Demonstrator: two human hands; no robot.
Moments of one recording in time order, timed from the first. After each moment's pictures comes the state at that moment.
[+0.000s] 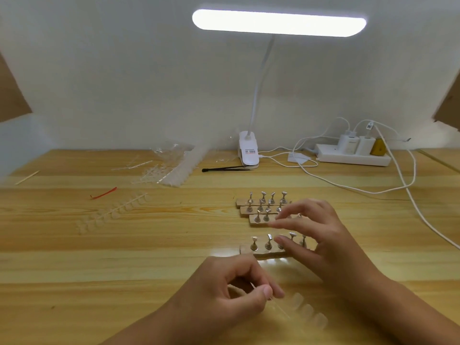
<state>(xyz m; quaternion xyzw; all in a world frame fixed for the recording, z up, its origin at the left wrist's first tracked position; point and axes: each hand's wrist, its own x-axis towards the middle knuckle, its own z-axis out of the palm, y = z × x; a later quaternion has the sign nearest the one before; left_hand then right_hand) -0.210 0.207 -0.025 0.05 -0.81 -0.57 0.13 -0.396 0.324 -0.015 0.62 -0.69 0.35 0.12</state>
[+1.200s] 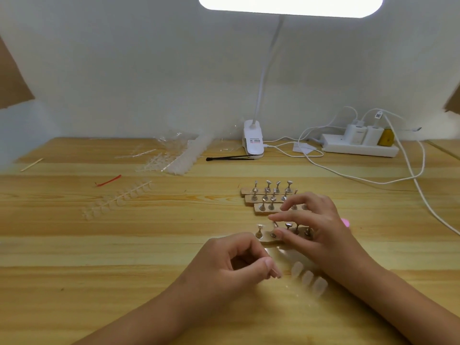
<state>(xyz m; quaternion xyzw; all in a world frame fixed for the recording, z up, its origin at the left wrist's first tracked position) -0.212 0.205 -0.028 0.11 -0.78 -0.59 0.16 -0.395 0.317 -0.025 0.58 -0.73 0.36 0.03</state>
